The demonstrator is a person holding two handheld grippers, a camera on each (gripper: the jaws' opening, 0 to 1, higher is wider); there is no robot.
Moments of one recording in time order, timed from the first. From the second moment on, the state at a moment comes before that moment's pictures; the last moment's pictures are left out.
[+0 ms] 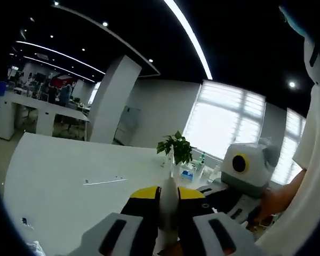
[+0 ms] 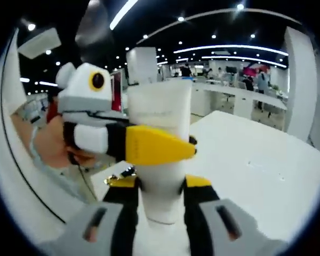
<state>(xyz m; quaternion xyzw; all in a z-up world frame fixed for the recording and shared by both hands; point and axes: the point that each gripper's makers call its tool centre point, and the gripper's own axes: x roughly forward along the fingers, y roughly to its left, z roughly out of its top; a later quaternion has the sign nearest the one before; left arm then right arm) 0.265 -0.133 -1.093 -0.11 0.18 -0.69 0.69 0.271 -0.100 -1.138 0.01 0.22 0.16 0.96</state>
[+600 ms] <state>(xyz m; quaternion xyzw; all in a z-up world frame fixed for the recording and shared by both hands) 0.276 -0.124 -1.099 -0.13 0.19 -0.66 0.71 0.273 -0.099 -1.144 0.01 0.22 0.17 0.96</state>
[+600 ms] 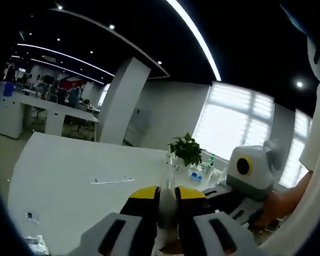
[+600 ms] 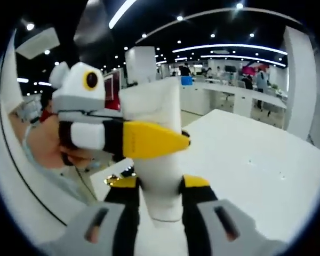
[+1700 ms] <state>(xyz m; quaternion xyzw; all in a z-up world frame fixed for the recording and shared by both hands) 0.327 -0.081 -1.109 -0.14 0.17 -0.58 0.79 0.336 -0.149 -1.183 0.02 0.23 0.19 0.96</state>
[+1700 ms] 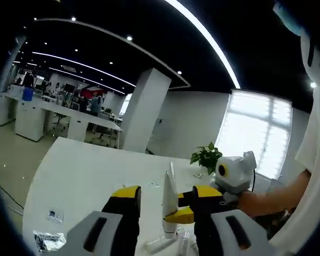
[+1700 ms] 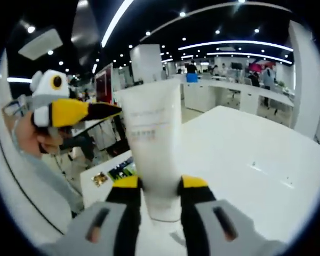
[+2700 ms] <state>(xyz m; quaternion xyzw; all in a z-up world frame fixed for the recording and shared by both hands) 0.331 -0.036 -1.151 -0.12 0.23 -0.52 0.81 0.421 -0.240 -1.253 -0.01 0.23 0.13 0.96</state>
